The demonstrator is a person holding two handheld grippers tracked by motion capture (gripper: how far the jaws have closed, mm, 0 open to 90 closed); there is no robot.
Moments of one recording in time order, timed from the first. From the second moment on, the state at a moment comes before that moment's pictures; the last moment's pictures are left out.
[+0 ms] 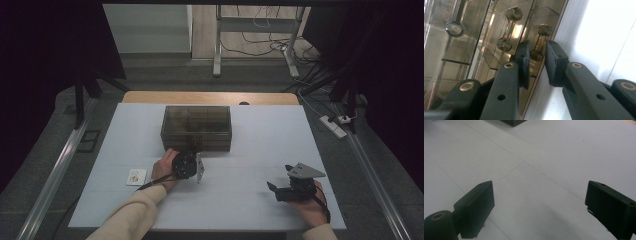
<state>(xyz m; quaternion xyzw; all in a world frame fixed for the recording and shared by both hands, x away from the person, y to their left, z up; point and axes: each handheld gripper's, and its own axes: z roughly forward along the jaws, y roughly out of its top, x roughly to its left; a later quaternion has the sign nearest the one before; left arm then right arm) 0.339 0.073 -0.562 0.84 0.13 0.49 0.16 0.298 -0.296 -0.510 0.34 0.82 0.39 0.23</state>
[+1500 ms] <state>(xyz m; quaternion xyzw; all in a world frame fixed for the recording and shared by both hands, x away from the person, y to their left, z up) 0.335 0.066 -0.568 0.83 0.12 0.53 0.13 0.298 -0.297 -0.510 0.34 0.82 0.39 0.23</state>
